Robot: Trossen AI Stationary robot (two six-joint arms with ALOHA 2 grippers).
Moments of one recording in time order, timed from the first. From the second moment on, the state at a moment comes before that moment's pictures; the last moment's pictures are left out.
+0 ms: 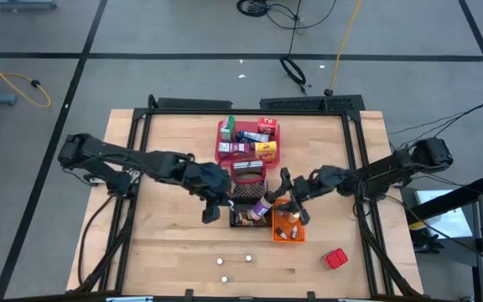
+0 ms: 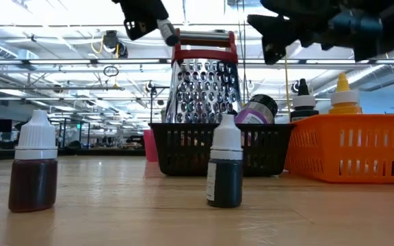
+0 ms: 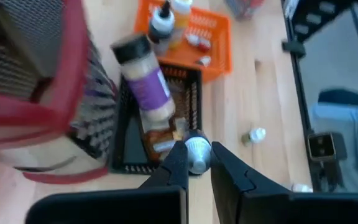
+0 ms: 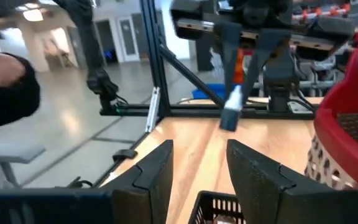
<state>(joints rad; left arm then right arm) -0.16 1.49 1.27 -0.58 0.10 -0.30 0.14 1.33 0.41 0.95 -0.23 0.14</state>
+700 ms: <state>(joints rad) -0.19 1.76 1.63 -0.68 0.12 -0.10 0.24 1.37 0.51 0.80 -0.08 0.15</state>
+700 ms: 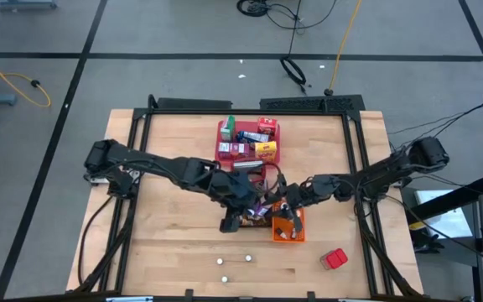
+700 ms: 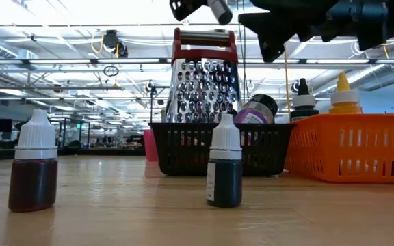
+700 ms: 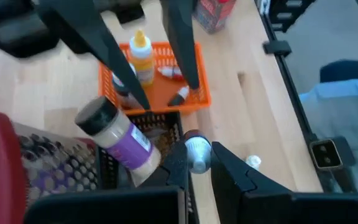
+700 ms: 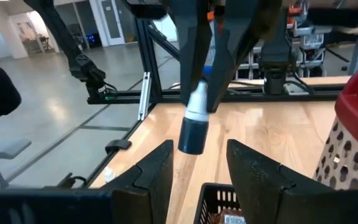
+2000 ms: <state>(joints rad) -0.19 1.76 1.63 -0.69 0.08 -0.07 0.24 1.52 0.64 0.79 -0.07 0.12</state>
